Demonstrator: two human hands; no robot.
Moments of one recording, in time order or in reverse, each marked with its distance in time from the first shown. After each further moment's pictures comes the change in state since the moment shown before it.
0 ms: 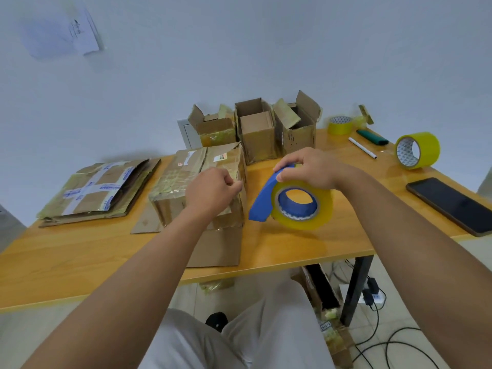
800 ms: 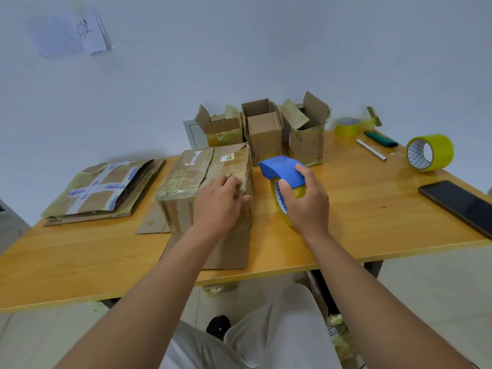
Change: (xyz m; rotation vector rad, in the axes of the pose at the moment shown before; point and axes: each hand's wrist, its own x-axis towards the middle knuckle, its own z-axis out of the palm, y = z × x) left_hand -0.023 -0.023 0.022 0.061 0.158 0.234; right_hand -0.007 0.020 0.123 0.116 0.867 0.102
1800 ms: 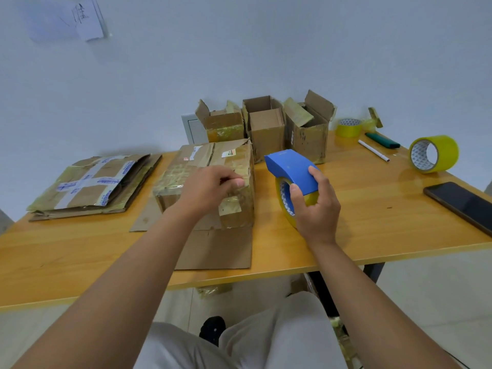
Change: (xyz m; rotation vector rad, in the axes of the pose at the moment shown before) left_hand 0.028 -0.031 -0.020 -0.287 -0.171 0.043; right_hand -0.016 0.003 0.001 0.036 0.129 -0.145
